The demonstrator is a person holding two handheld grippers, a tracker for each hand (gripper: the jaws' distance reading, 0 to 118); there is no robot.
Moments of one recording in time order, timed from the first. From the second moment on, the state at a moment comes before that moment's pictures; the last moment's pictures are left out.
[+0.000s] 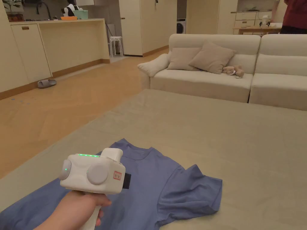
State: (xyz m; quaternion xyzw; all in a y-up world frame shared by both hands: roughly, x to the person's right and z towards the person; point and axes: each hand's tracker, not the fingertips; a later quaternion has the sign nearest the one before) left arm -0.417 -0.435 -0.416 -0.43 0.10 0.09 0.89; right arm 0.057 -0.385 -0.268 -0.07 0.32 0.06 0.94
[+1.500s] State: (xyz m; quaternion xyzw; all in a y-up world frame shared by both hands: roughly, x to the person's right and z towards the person) left arm -0.331 -0.379 -0.457 -0.35 0.04 0.02 0.93; right arm 0.118 -0.369 -0.262 -0.04 0.26 0.00 0.96
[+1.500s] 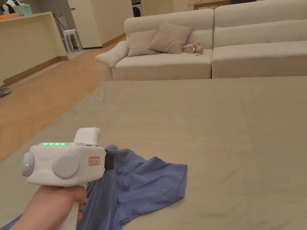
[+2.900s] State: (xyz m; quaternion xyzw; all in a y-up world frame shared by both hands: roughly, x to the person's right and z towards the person) left arm 0.200 -0.392 -0.462 -0.26 -0.36 -0.05 0.89; right arm 0.341 -0.338 -0.154 -0.02 -0.01 0.02 1.00
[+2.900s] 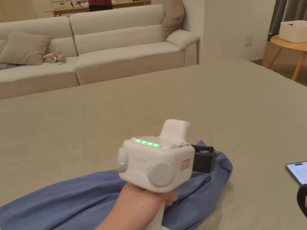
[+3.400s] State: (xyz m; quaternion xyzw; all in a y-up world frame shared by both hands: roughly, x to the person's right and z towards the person) left arm -0.111 -0.362 -0.296 -0.15 -0.12 0.03 0.98; right arm 0.289 -0.370 -0.178 -0.04 0.05 0.03 1.00
